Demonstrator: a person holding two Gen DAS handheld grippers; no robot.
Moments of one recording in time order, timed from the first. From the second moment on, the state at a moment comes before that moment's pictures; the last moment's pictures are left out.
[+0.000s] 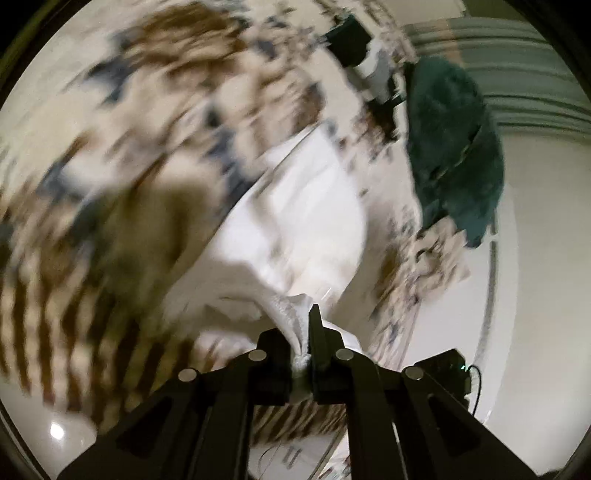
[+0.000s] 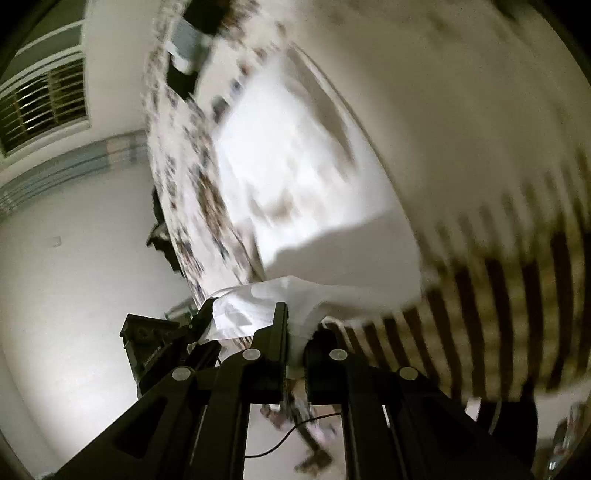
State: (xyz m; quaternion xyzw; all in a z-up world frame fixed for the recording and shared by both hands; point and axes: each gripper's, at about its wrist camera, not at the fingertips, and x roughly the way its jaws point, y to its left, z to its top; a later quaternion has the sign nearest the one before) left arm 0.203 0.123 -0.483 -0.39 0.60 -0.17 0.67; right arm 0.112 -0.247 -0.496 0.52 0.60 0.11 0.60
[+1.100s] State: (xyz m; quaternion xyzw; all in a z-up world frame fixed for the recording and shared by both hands) left arm 0.437 0.039 -0.557 -0.18 0.63 -0.21 0.72; right arm 0.299 -0.298 -0.558 0.52 0.55 -0.01 0.65
